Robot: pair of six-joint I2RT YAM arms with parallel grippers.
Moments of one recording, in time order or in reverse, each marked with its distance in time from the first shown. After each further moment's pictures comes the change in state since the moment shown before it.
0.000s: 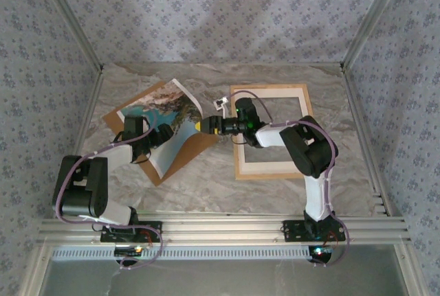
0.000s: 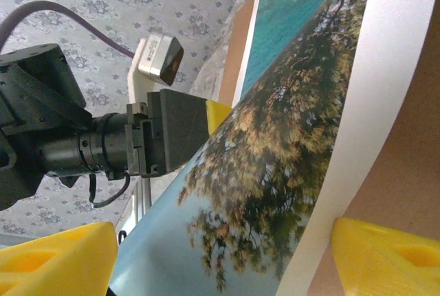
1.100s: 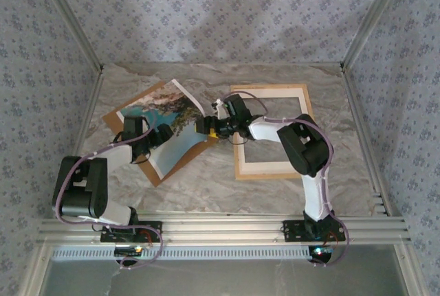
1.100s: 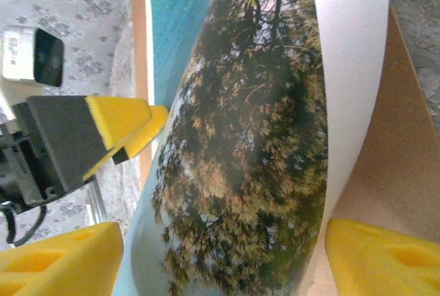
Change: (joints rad) left arm 0.004 -0.006 -0.002 -0.008 -0.004 0.000; right arm 0.023 0.034 0.158 -0.439 0.130 -0.035
